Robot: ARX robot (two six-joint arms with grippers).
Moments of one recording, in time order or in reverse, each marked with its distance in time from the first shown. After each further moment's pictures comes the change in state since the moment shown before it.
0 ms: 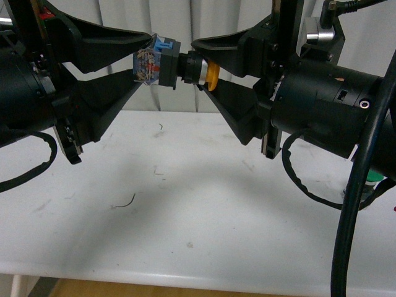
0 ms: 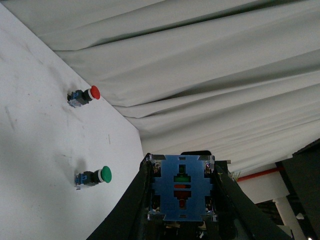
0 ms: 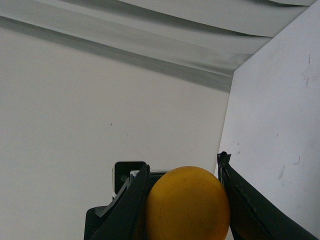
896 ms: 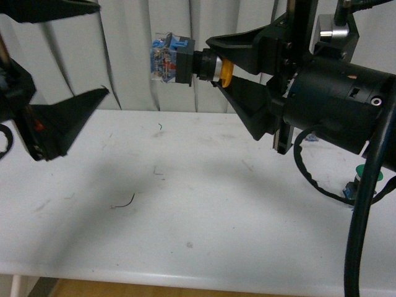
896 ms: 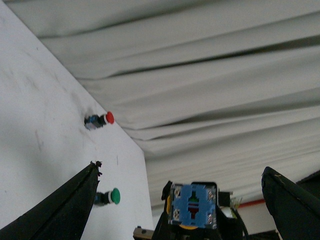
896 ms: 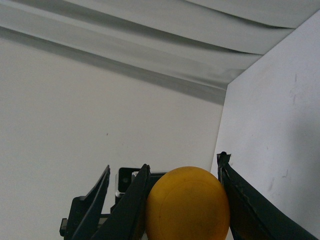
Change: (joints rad) left arm 0.158 -0.011 0.000 -0.008 0.031 -0.051; right arm -0.043 -0.003 -0.006 0.002 0.009 -0.023
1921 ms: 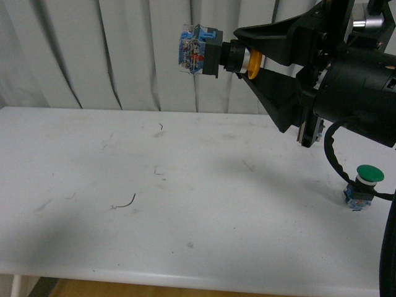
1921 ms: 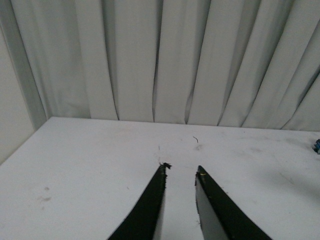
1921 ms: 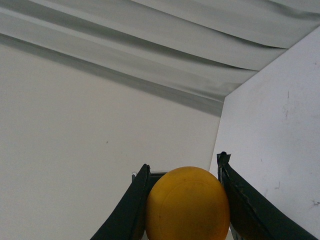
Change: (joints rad) left arm 0.168 -1.147 -0.333 -0.936 -0.417 1.280; right arm -0.054 -0.039 -0.025 -0.001 -0.012 -0.019
